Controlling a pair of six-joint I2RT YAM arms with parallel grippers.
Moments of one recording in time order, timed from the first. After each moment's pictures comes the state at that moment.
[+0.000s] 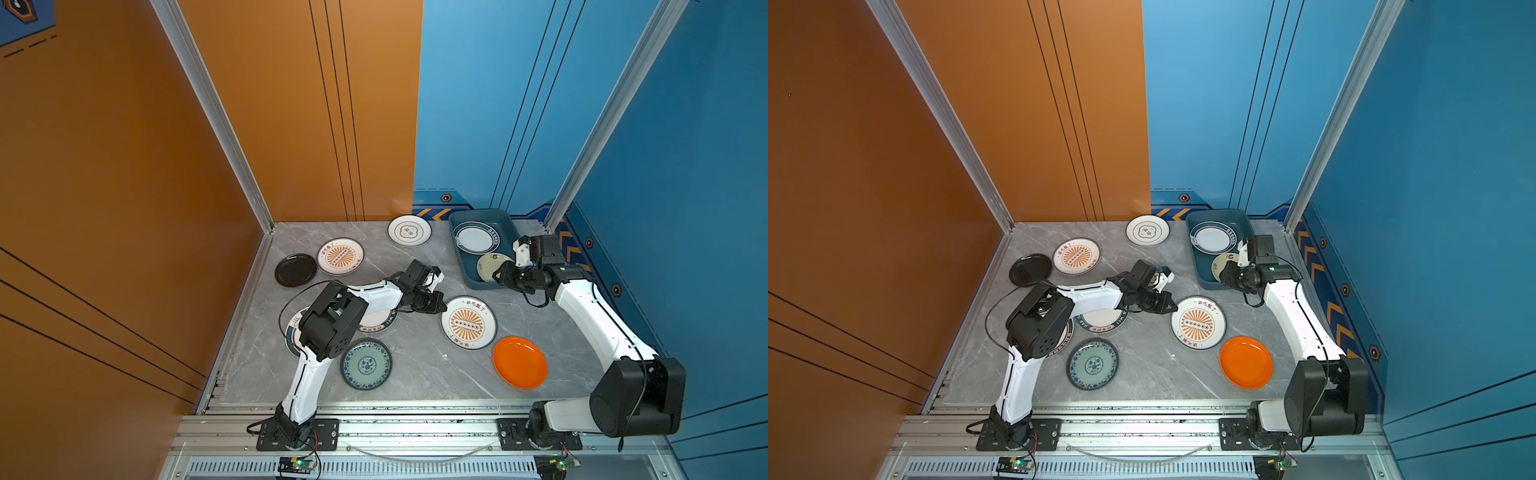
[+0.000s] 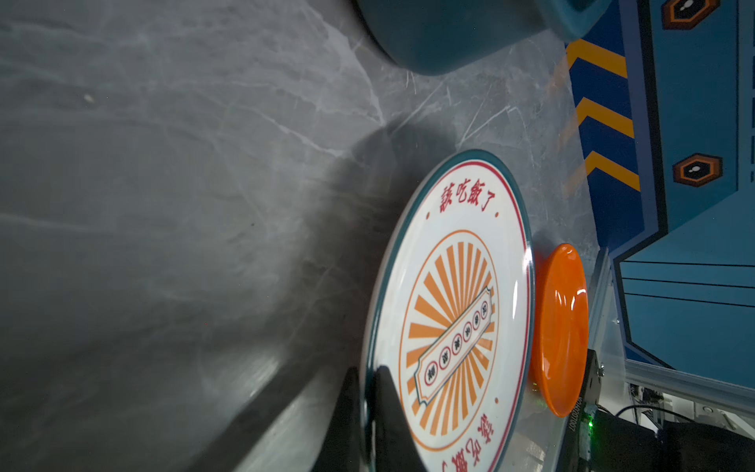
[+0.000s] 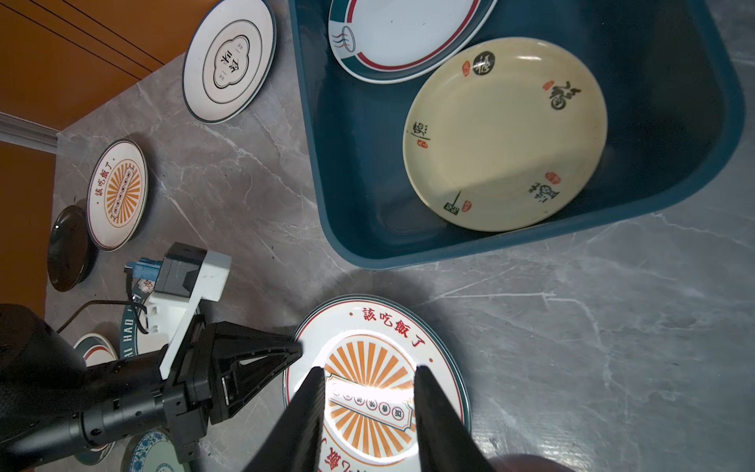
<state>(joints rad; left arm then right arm) -0.69 2.16 1.42 -0.15 0.53 -0.48 0.04 1.39 1.14 -0.67 -0.25 0.35</state>
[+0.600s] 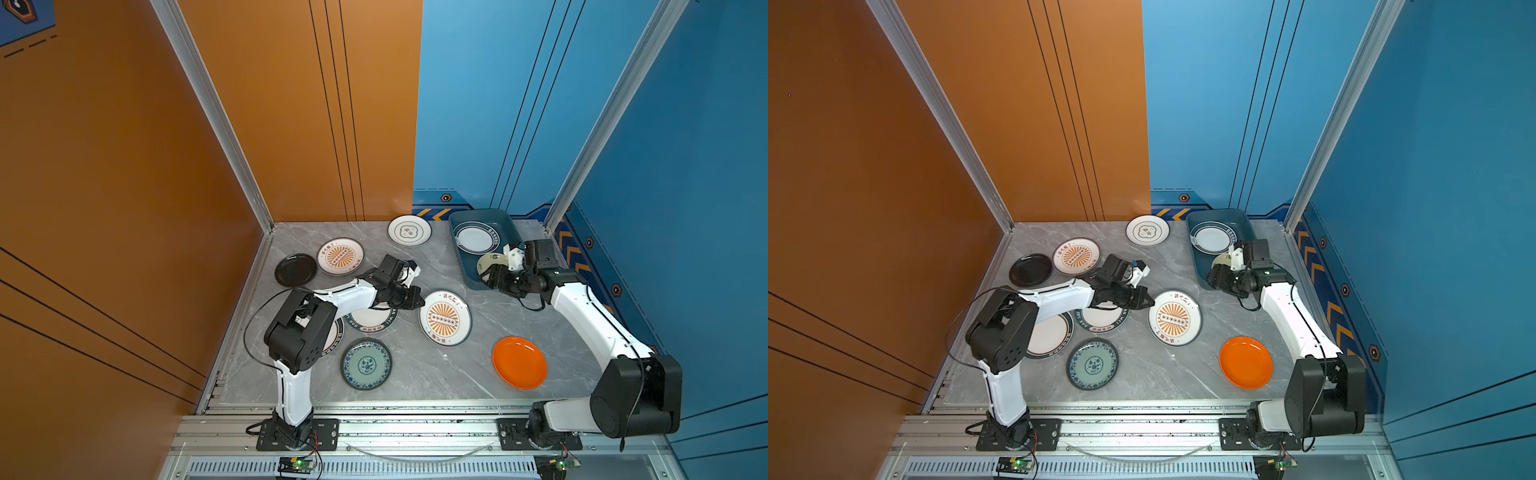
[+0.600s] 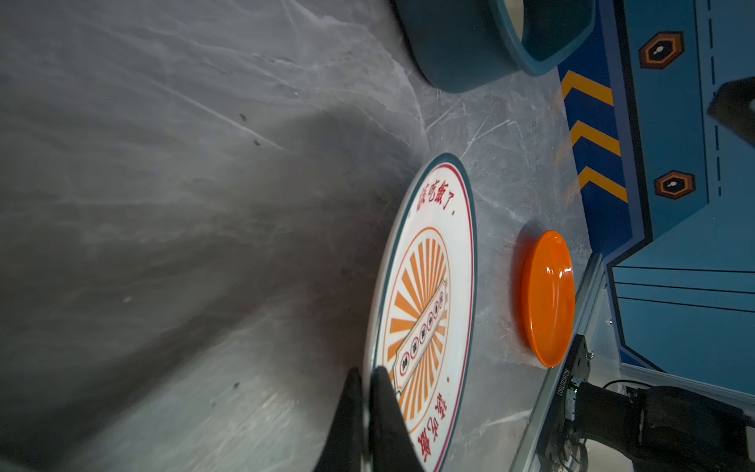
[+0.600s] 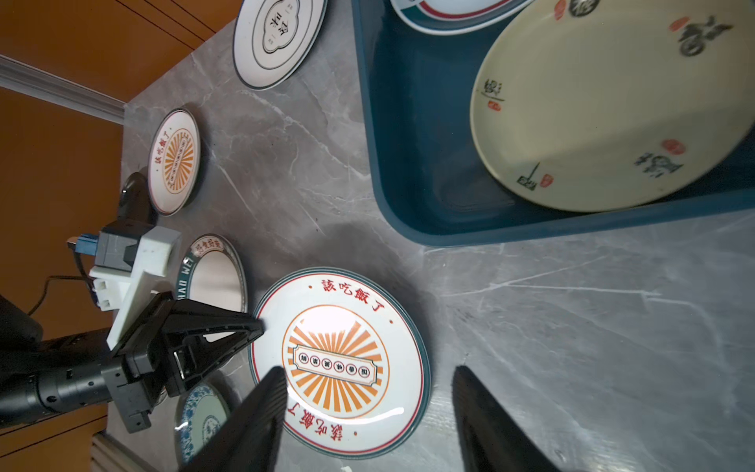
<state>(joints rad) -0.54 1.87 1.20 -0.21 0.54 -0.43 0.08 1.39 1.09 -0.61 -0.41 0.37</state>
